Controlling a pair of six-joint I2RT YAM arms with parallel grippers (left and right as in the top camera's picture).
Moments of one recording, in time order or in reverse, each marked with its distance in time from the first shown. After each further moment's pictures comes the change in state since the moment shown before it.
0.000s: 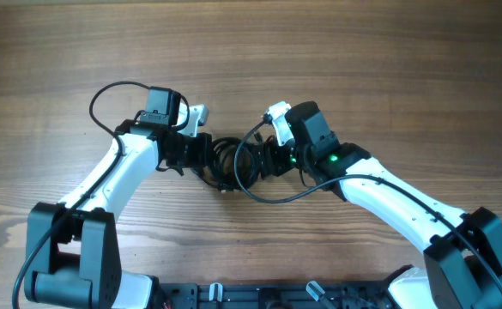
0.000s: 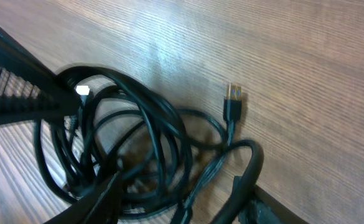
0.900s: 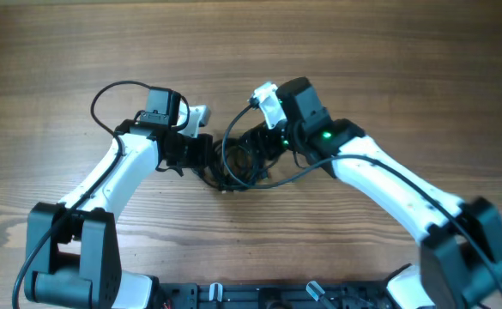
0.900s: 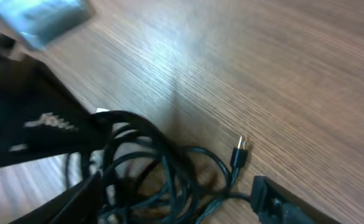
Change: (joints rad) left arm 0.000 0.000 0.000 -0.009 0.032 0.044; right arm -0.003 0.093 0.223 -0.131 -0.032 -0.143
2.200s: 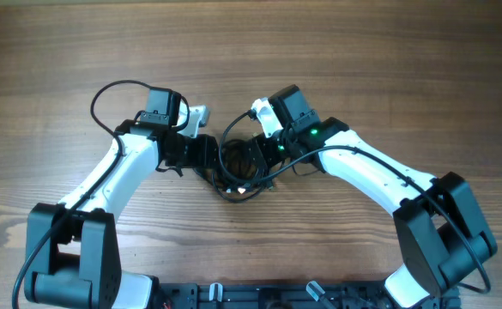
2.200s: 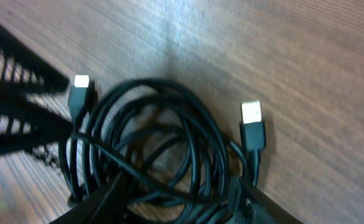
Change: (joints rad) left arm 0.000 -0.002 0.000 -0.001 -0.046 -0.008; right arm 0.000 0.105 0.000 -0.069 -0.053 0.055
